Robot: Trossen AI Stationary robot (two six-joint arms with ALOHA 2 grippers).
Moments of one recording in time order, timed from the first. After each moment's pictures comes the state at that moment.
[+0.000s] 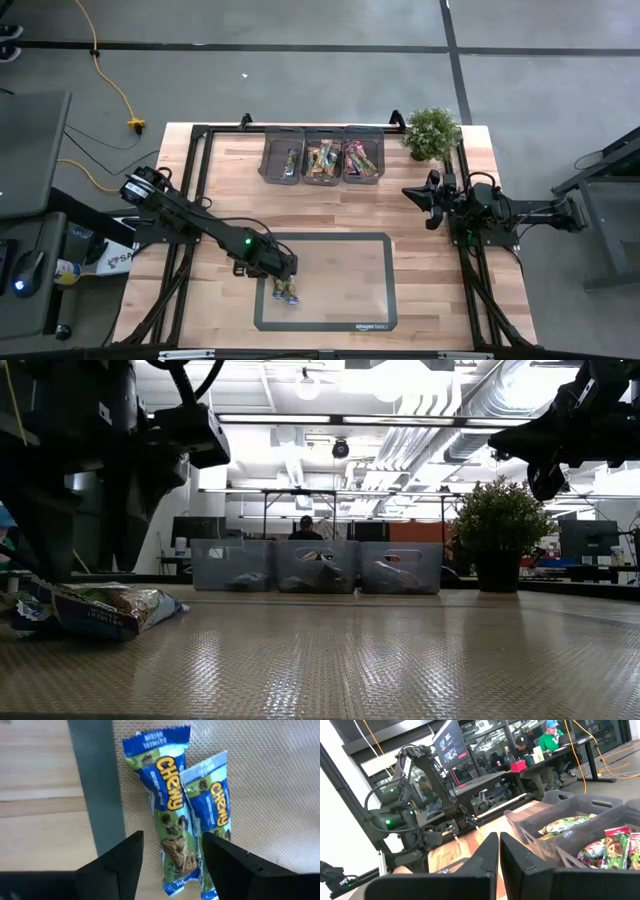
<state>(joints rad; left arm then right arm) -0.45 1.67 1.02 -0.62 0.03 -2.01 -0.03 0.09 0.02 0.18 0.20 0.41</state>
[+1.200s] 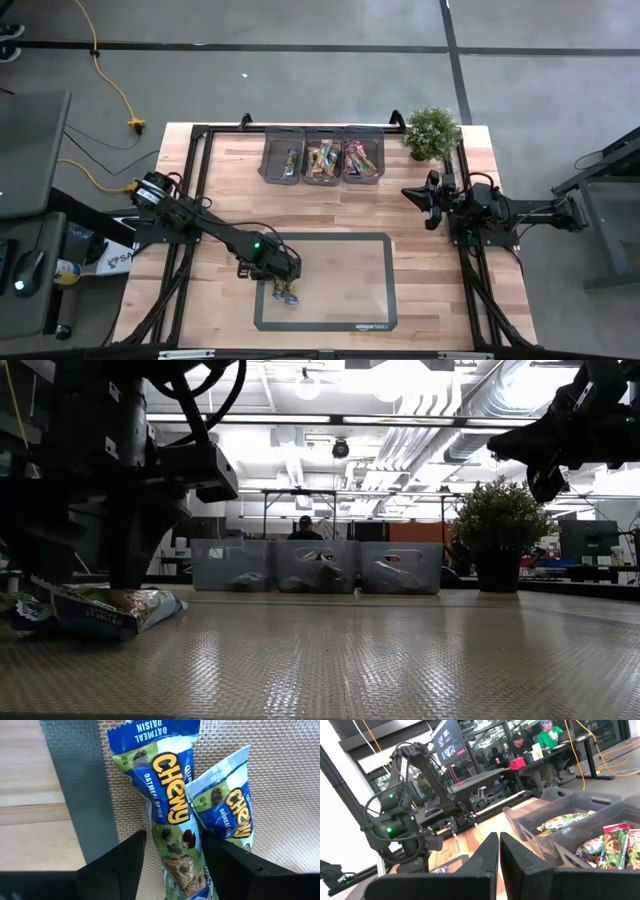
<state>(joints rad) -0.44 1.78 1.02 -0.58 0.10 -2.00 -0.03 0.11 0.02 0.18 0.20 0.41</state>
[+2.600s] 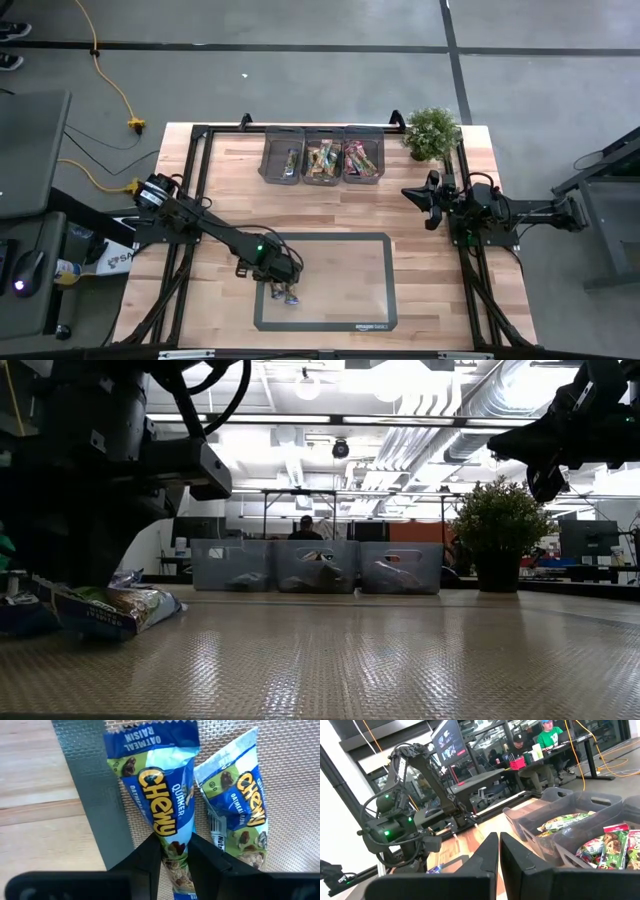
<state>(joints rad) -0.45 1.79 1.09 -0.67 0.11 -1.91 -0.03 0.11 0.02 0.18 0.20 0.41</state>
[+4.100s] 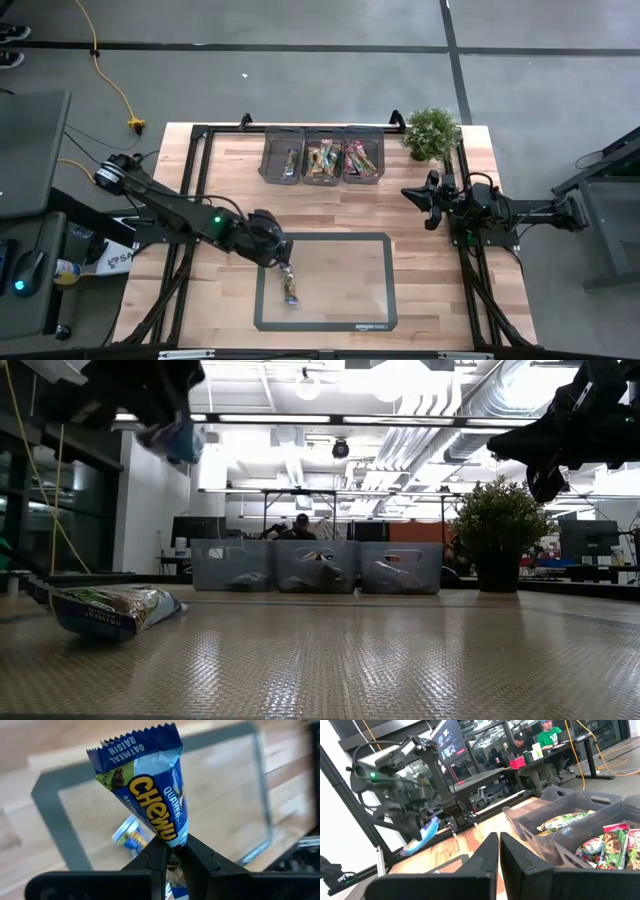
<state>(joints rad) -0.45 1.41 1.09 -0.74 -0.31 -1.67 -0.03 0.11 0.02 0.18 0.20 0.41</state>
